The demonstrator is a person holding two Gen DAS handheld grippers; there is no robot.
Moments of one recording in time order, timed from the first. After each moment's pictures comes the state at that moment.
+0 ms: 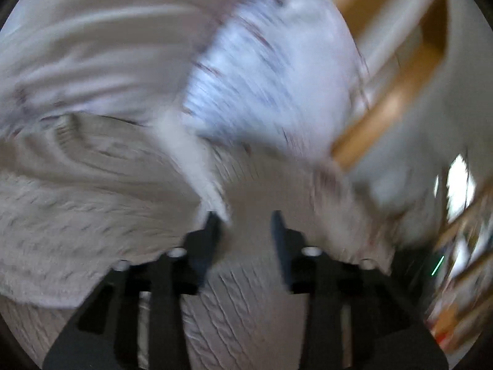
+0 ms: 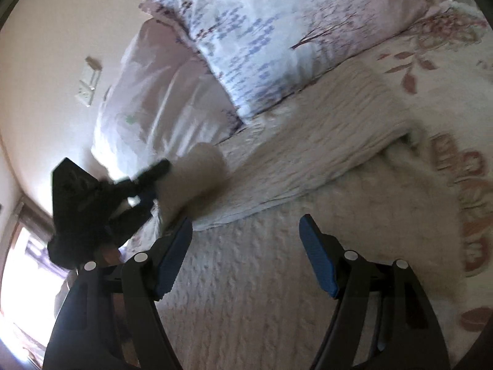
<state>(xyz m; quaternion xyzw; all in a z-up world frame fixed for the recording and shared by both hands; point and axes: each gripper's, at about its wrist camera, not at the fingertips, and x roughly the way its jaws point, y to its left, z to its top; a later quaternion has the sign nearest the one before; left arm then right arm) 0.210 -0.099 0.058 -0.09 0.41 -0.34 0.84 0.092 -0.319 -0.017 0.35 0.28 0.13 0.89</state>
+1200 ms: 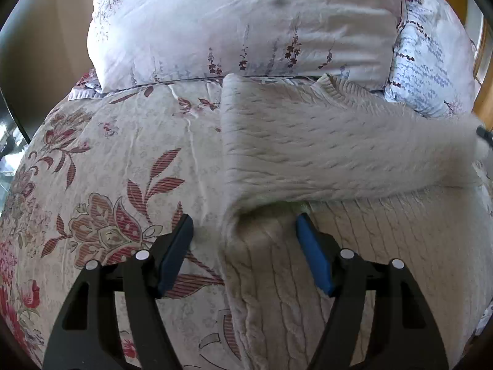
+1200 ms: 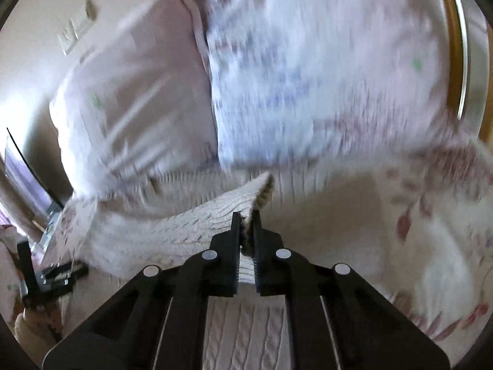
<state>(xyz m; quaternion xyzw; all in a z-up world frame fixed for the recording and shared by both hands) 0.186 0.113 0.013 0.01 0.44 -0.04 0.90 0.166 -0.290 0.050 0.13 0.27 0.05 0.95</state>
